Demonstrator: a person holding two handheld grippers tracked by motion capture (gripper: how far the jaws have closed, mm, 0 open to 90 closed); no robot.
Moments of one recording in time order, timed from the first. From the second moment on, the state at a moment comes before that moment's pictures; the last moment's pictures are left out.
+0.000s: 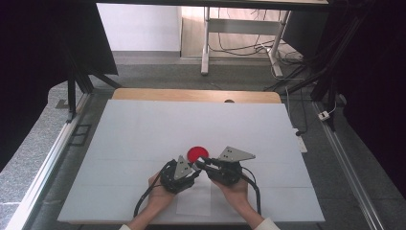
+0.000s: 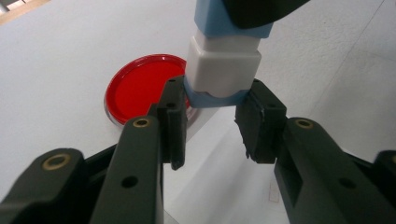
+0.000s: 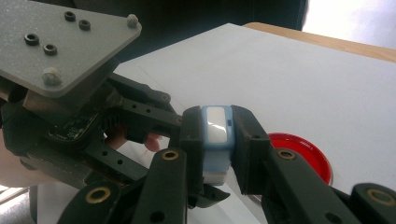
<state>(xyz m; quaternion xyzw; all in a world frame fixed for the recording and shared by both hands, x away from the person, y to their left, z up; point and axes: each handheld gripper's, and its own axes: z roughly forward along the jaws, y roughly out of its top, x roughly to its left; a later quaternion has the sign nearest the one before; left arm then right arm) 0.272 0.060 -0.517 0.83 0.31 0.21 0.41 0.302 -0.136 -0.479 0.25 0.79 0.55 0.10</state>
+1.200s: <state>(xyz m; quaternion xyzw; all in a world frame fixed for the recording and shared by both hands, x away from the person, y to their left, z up) 0.269 0.057 -0.521 0.83 0.30 0.24 0.40 0.300 -0.135 -0.481 0.26 0.79 0.55 0.11</state>
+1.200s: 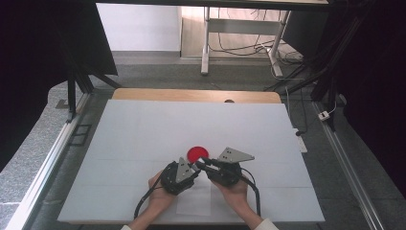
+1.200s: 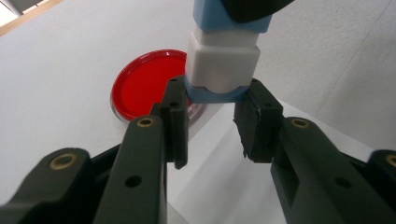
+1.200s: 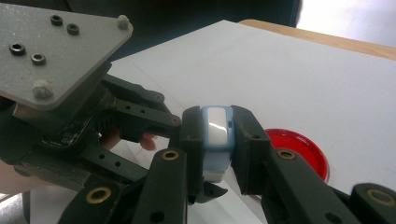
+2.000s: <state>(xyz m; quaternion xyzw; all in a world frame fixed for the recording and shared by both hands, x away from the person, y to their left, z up) 0.269 0.059 -0.522 0.83 0.30 0.24 0.40 0.298 -0.134 -0.482 0.26 0.79 0.55 0.12</state>
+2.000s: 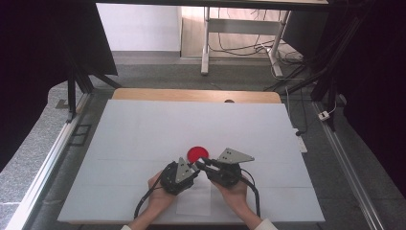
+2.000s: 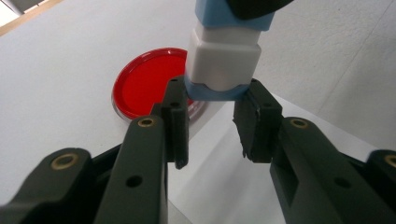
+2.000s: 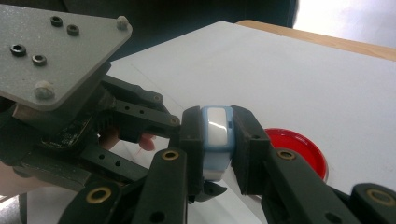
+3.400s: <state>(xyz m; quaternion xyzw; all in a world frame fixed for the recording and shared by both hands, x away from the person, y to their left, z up) 0.264 0.058 -0.520 0.82 0.27 0.30 0.39 0.304 -0.139 -0.481 0.29 0.79 0.54 0.09</state>
